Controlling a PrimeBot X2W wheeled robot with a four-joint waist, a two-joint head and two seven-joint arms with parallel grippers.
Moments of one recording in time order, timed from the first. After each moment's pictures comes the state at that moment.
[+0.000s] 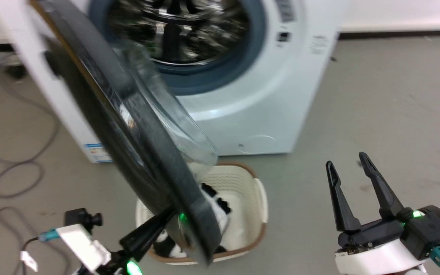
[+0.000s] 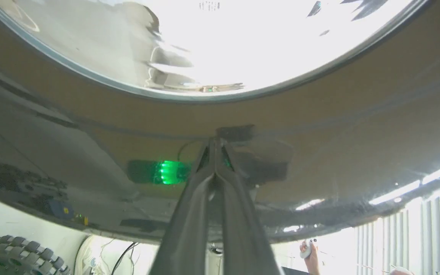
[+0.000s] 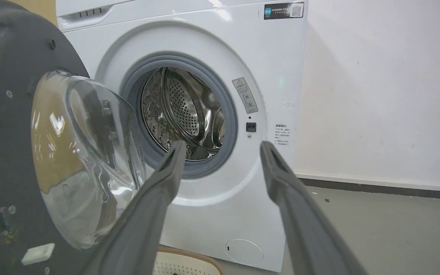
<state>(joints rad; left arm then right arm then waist) -0.01 0.05 0.12 -0.01 -1.67 0.00 0.87 -0.02 -0.06 0.12 -0.12 0.11 0.13 -0.26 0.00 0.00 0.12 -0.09</state>
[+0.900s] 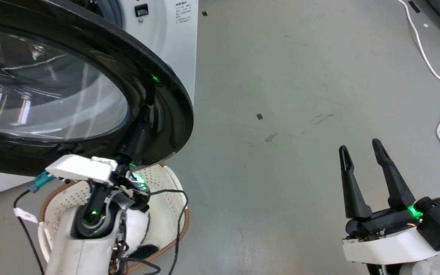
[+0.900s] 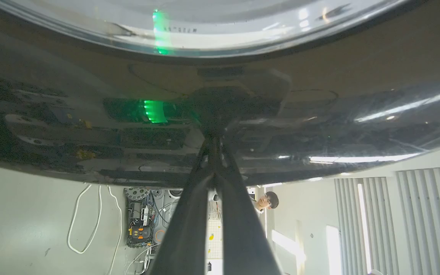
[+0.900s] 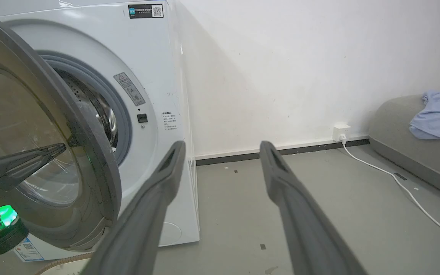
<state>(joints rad) -0.41 0.05 0.01 0.27 -1.68 -0.12 0.26 -0.06 -0.05 0.10 -0.14 0.20 0.13 -0.26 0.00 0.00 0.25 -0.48</state>
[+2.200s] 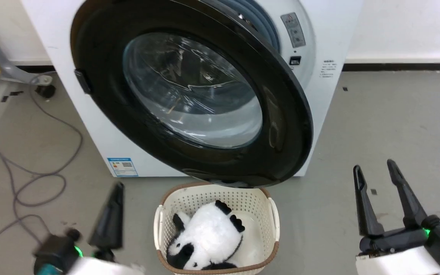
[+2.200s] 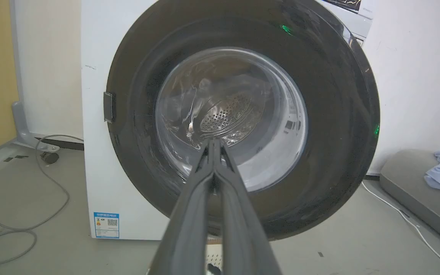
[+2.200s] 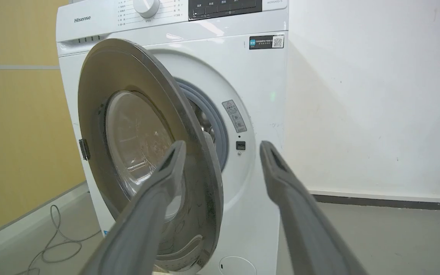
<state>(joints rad) 0.04 0.20 -0.11 -0.07 -0.44 -0.05 -0.26 0.02 -0.07 0.03 -0.14 0.14 0.13 -0.26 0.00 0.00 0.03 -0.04</state>
